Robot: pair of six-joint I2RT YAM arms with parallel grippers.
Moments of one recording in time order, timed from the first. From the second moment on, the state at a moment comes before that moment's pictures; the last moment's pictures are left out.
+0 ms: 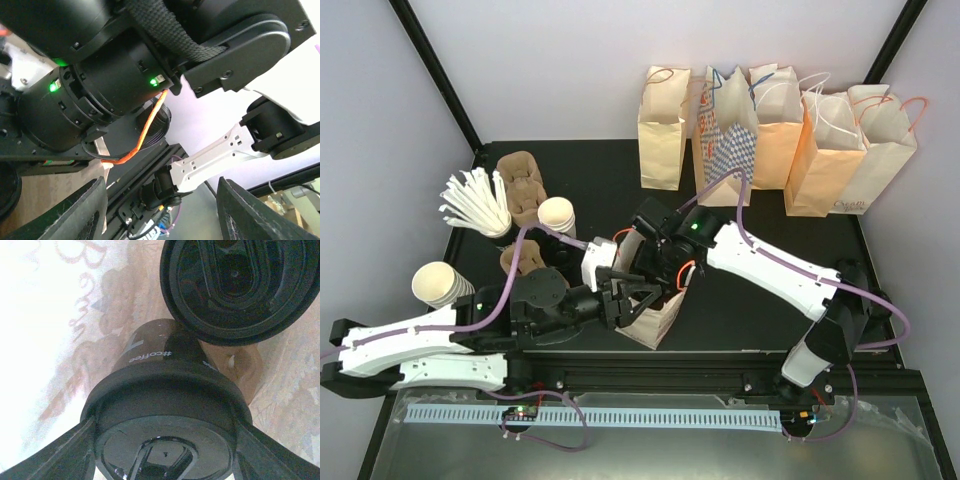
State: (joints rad) left arm -1.38 0.83 1.01 -0.40 -0.24 -0.86; right arm 0.97 1.62 1.54 -1.14 -0.10 1.30
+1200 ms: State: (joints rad) left arm -1.15 1.04 1.11 -0.36 0.23 -0.96; right arm 0.94 1.61 1.41 -0.95 -0.13 1.37
